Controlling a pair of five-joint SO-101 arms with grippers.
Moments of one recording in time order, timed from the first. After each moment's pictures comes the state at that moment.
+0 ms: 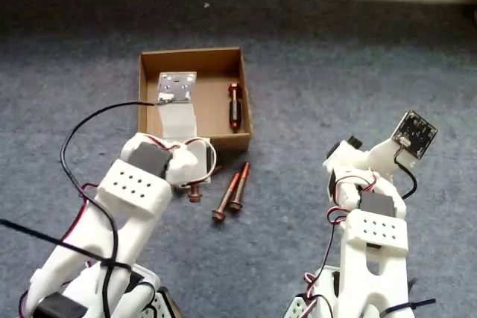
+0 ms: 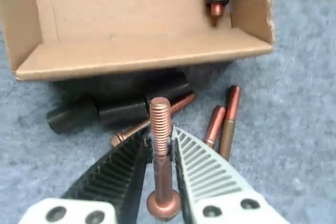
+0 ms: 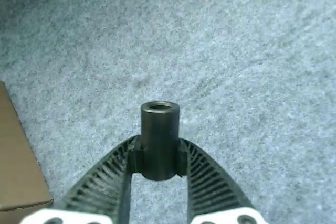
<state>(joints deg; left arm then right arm) 16.6 -32.5 44.4 60.4 28.9 5.2 -48.1 67.6 33.9 -24.2</state>
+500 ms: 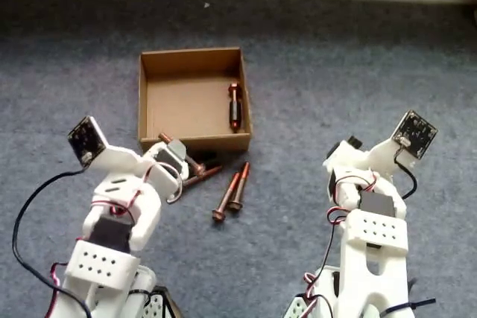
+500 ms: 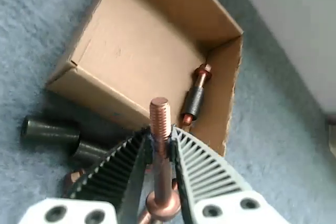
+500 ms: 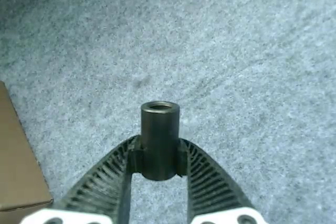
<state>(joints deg) 7.8 -72.3 77.4 36.0 59.4 5.2 -48.1 67.6 33.9 -24.2</state>
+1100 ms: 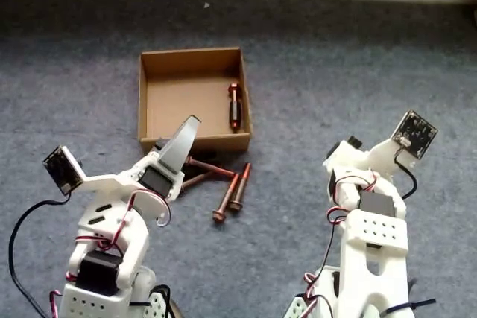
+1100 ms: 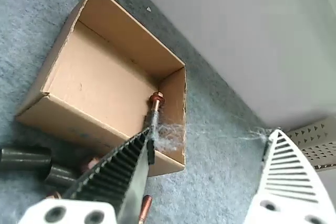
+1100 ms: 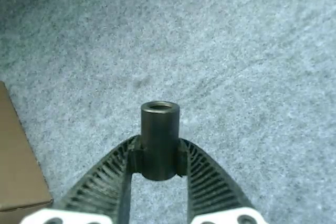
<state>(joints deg) 7.7 -101.7 83.3 45.2 57.4 5.2 -48.1 67.6 33.9 -24.2</state>
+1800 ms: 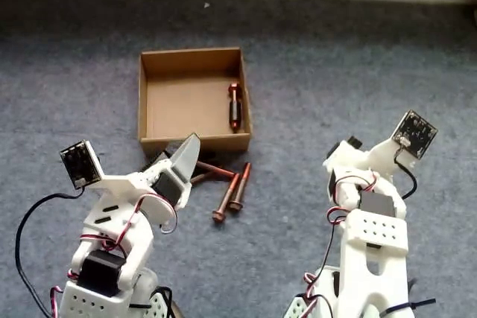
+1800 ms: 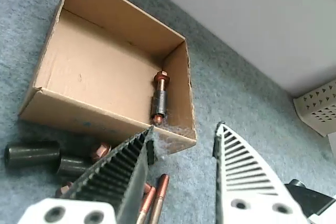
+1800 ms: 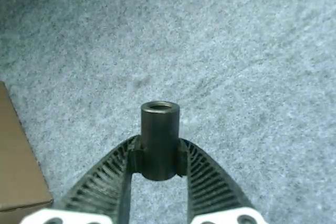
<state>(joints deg) 11.6 -100.1 82.2 48.4 49.0 5.2 -48.1 67.6 33.9 -24.2</state>
